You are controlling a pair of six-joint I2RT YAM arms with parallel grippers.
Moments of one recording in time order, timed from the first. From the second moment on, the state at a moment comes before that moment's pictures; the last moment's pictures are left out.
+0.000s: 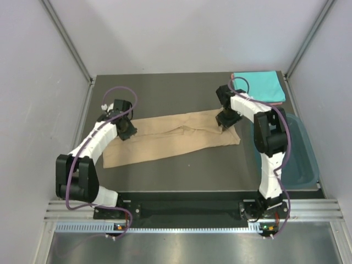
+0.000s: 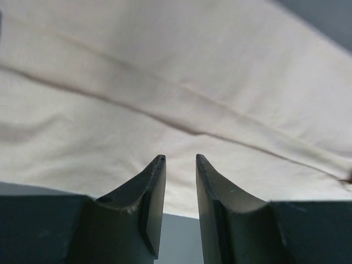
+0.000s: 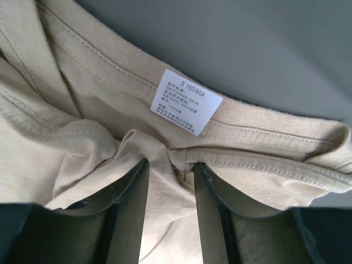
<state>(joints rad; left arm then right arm) -0.15 1.44 0.99 -0.64 -0.19 -0.73 0.32 2.08 1.57 -0.91 0.22 1.31</state>
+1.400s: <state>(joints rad) -0.44 1.25 0.85 -0.66 0.04 -0.51 0.26 2.39 1.99 -0.22 -0.06 0.62</state>
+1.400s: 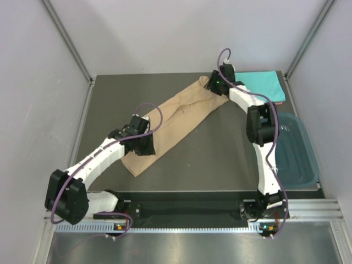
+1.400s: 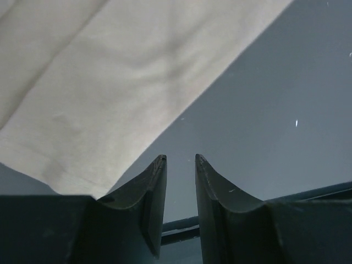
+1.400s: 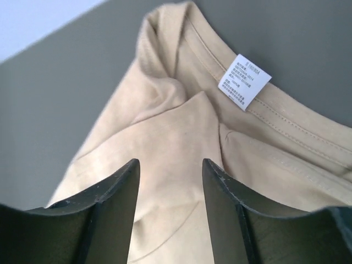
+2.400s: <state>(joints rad) -0.88 1.50 0.87 -0.72 -0.36 -0.57 0.18 2.18 1.74 -0.31 0.07 0.81</state>
